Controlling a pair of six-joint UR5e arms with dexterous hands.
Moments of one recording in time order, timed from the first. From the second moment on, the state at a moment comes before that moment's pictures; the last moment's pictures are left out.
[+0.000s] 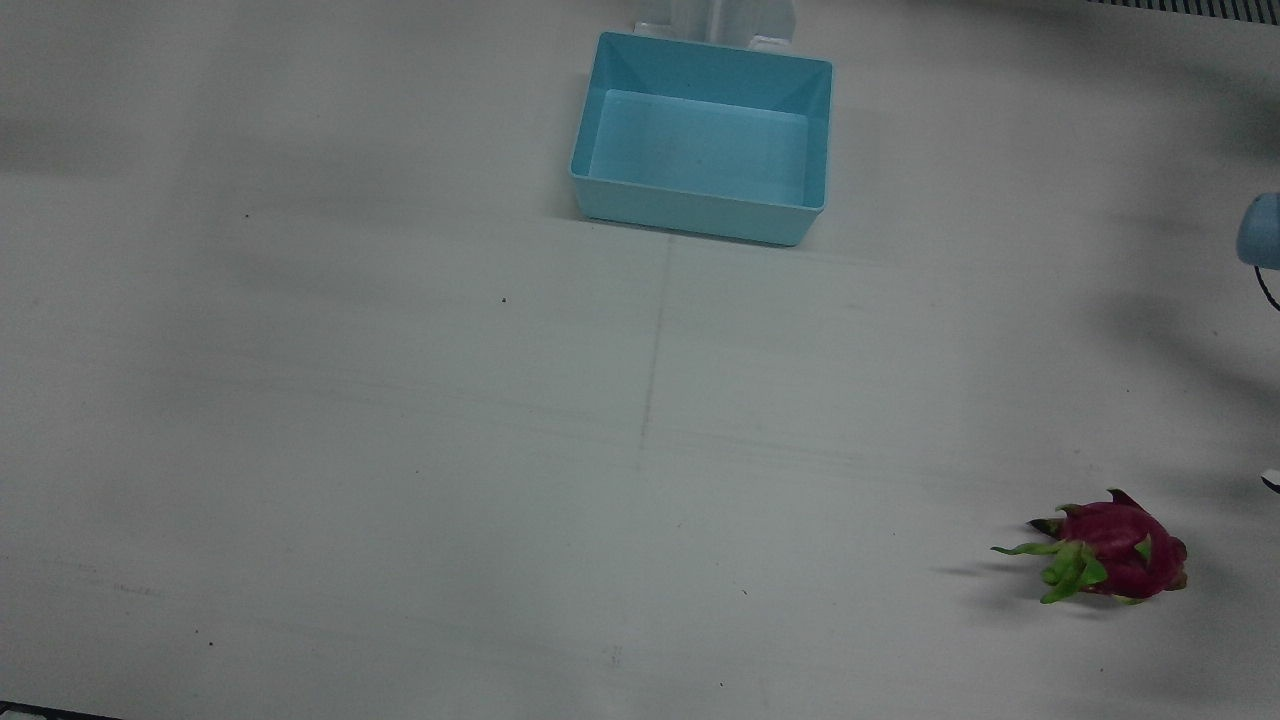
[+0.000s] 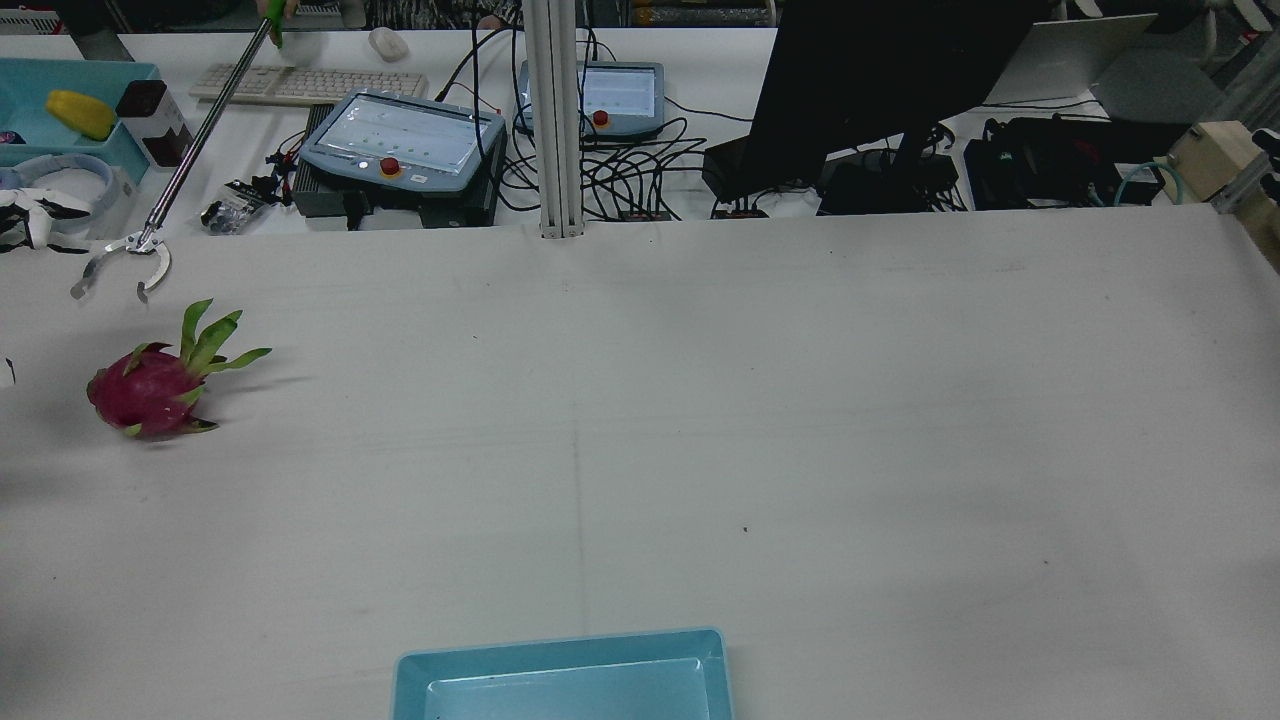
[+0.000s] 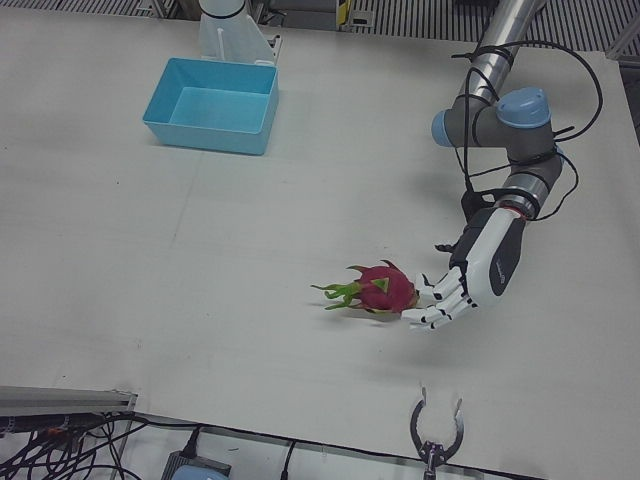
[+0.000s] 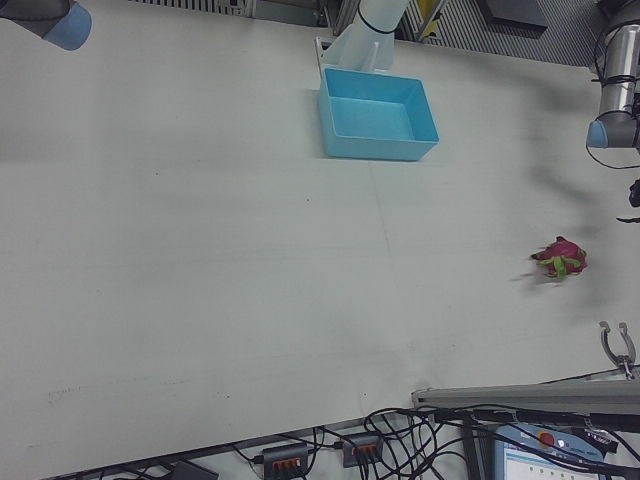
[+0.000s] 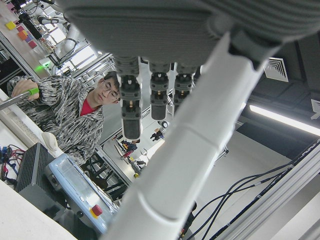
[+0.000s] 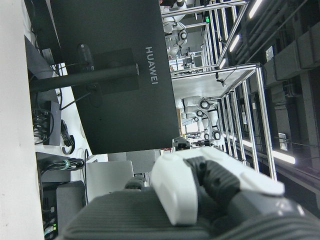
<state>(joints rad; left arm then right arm) -1.11 -1.67 -1.49 -0.44 1.41 0.78 1.47 -1.64 1.69 -3.22 -1.55 0.16</state>
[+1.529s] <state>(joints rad) -1.00 -1.83 -1.53 0.02 1.52 0.91 1.47 -1.64 1.69 -3.22 -1.55 0.16</state>
